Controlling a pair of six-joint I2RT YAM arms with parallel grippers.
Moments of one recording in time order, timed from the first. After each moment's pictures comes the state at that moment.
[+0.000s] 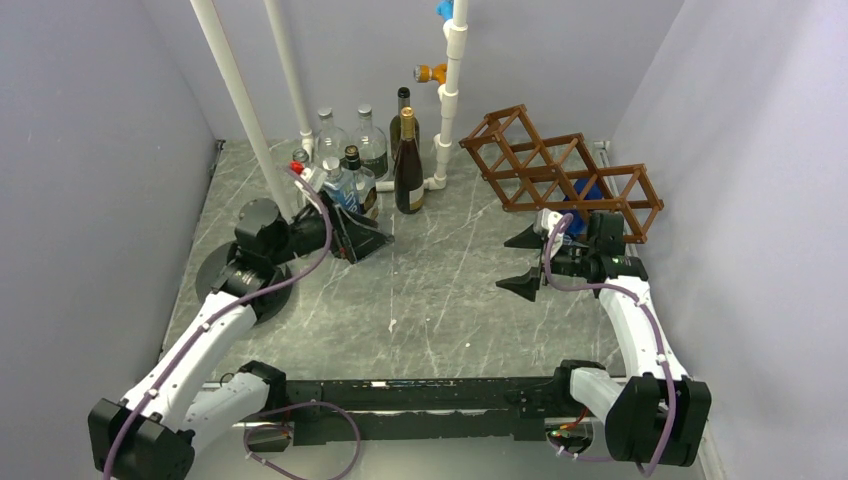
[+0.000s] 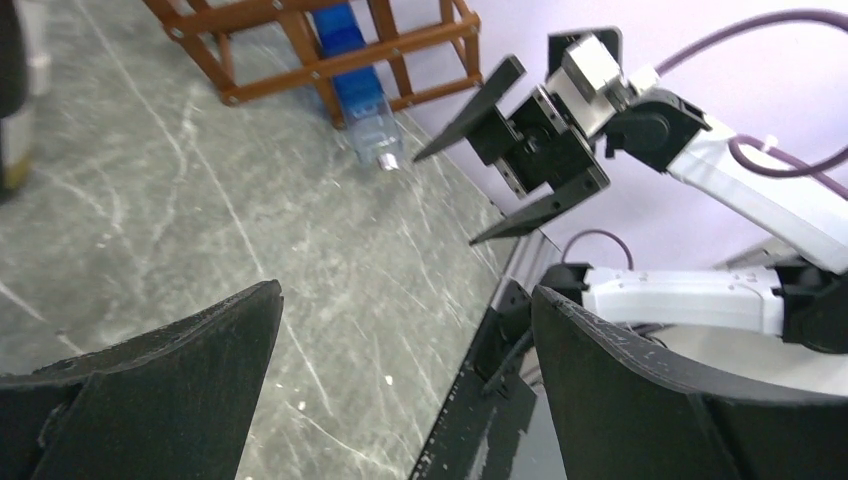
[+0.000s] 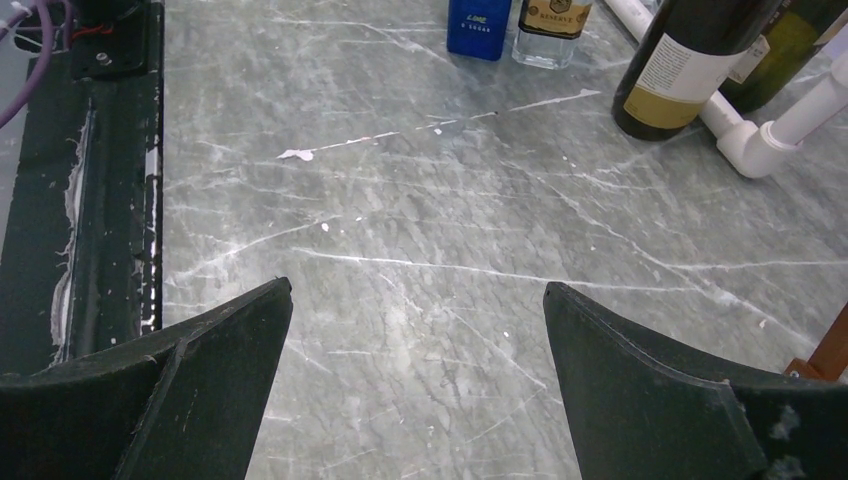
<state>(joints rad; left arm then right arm) -0.35 0.92 0.79 0.12 0.71 -0.61 -0.09 1.03 0.74 -0.57 -1.29 -0.88</state>
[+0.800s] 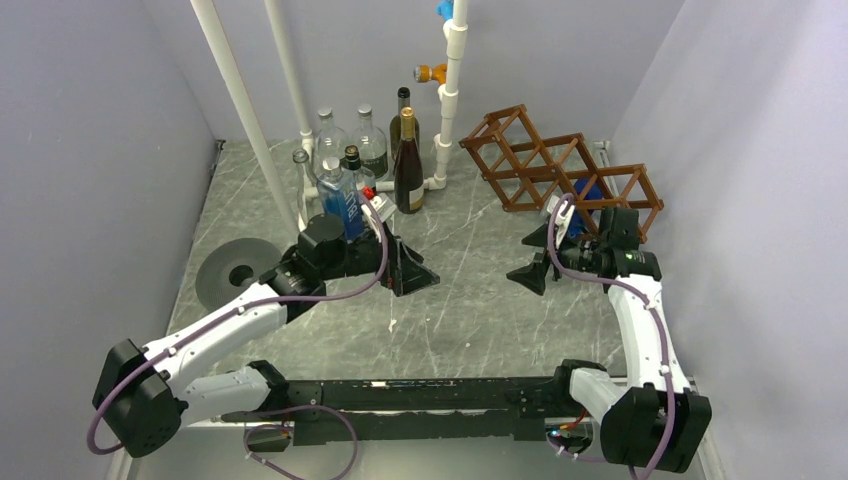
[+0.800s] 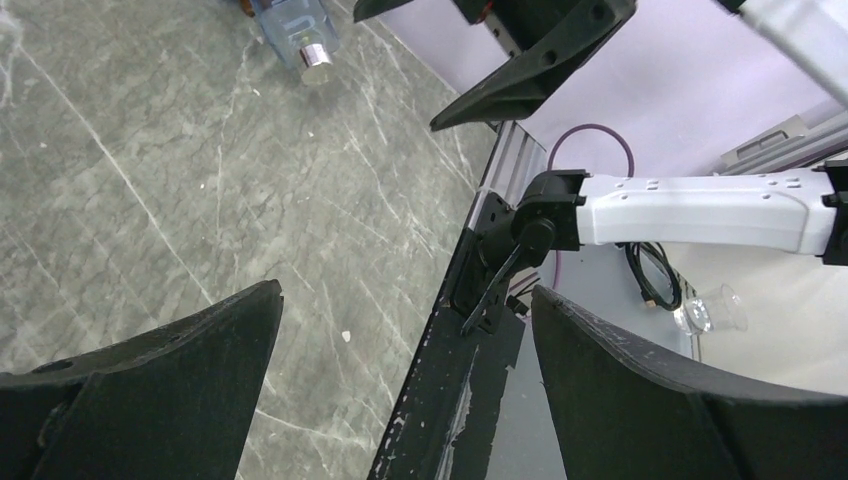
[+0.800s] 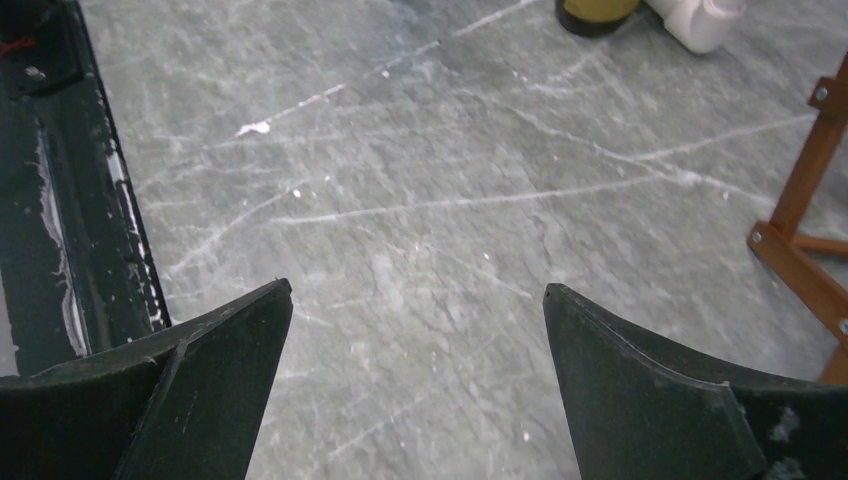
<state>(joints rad) -0.72 1.09 0.78 0.16 0.56 -0.54 -0.15 1.01 0.82 -0.69 -1.14 -0.76</state>
